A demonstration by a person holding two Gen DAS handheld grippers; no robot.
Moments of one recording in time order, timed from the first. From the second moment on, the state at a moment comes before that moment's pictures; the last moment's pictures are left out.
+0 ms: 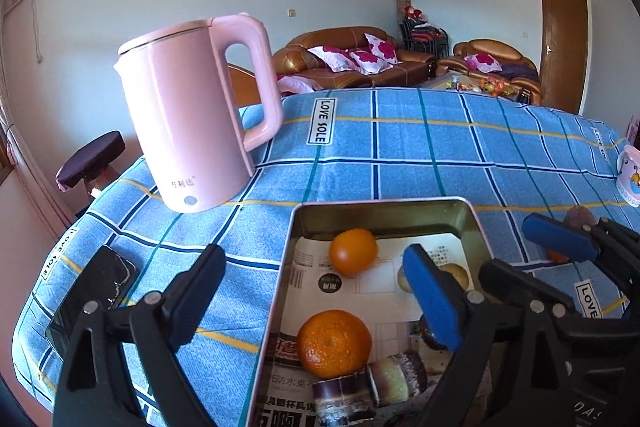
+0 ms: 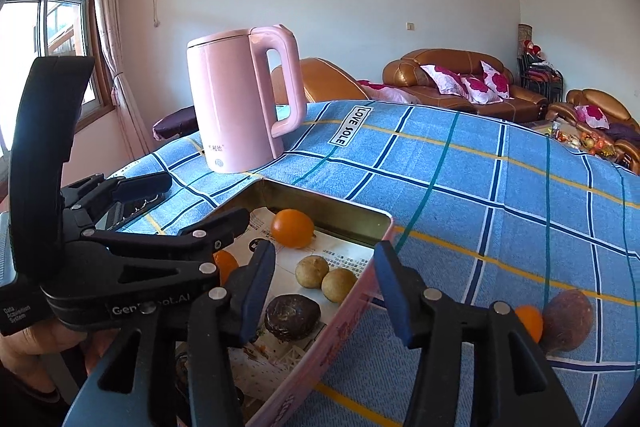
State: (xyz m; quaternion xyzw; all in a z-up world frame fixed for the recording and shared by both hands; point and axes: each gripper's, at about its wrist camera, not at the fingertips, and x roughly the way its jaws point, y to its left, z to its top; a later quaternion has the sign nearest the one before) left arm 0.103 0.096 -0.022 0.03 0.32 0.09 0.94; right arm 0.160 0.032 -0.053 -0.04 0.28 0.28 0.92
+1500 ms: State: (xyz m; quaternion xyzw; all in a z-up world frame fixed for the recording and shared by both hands) left arm 0.130 -0.068 -0.028 0.04 0.31 -0.06 0.95; right arm 0.207 -0.145 -0.088 0.07 0.39 0.07 0.92
